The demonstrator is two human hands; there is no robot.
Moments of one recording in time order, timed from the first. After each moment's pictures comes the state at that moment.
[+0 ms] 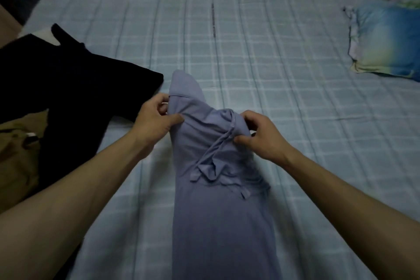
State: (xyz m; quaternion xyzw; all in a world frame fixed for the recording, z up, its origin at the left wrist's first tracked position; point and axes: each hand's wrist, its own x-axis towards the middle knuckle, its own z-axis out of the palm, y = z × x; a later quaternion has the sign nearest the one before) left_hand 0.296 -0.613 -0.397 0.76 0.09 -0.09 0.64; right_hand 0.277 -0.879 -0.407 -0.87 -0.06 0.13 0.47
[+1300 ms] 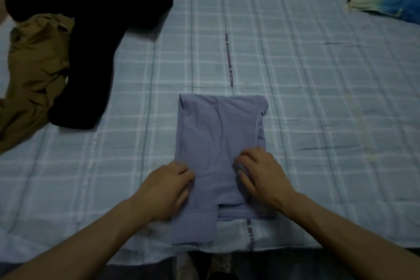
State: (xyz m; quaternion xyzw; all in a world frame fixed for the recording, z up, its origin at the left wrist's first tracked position) left_hand -0.128 -0.614 -0.484 0.93 -0.29 -0.16 0.17; right_hand -0.107 -0.900 -0.486 -0.95 -0.26 0.04 0.17
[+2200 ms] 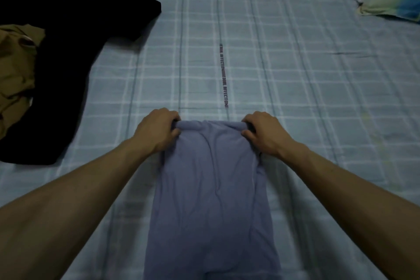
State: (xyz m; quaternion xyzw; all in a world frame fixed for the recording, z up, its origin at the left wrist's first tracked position) left_hand 0.085 -0.637 -0.506 0.97 -0.06 -0.16 0.18; right_hand 0.089 -0.927 -0.505 -0.97 -0.12 0.17 0.14
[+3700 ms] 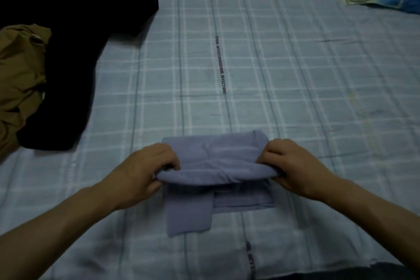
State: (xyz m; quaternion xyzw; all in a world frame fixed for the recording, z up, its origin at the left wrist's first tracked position) left_hand -0.051 -0.599 -0.451 0.88 -0.33 -0.10 0.31; right_hand -0.046 -0.965 -0.461 -0.92 -0.35 0.05 0.17
